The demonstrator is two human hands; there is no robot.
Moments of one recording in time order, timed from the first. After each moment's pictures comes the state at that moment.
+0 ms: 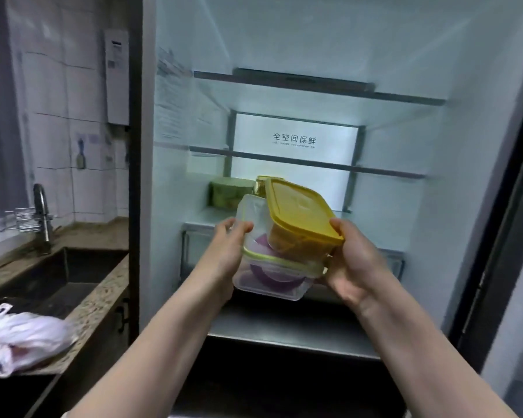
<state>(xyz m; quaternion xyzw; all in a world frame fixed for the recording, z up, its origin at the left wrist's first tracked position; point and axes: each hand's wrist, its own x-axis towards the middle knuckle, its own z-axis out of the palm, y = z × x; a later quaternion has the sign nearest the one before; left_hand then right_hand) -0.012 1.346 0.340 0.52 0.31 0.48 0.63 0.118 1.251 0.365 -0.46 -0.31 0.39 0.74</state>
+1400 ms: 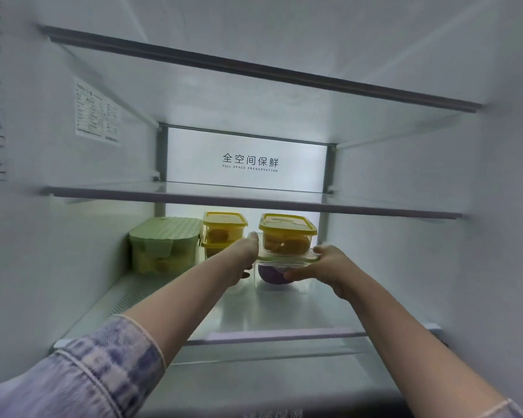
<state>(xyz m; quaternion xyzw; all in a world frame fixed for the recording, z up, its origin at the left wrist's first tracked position) 0.198 1.568 0.386 0.70 0.39 0.26 0.54 0.322 1.457 0.376 -0.76 -0.38 0.19 0.50</state>
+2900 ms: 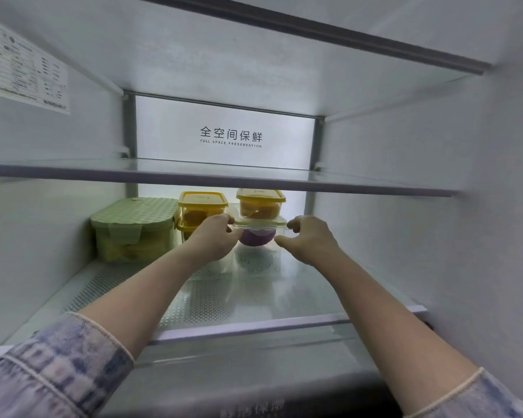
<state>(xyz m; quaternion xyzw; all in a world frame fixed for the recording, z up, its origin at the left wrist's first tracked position) 0.209 1.611 0.369 0.88 0.28 0.29 0.23 0.324 1.472 0.381 -0.84 -0.41 -0.07 0.34</state>
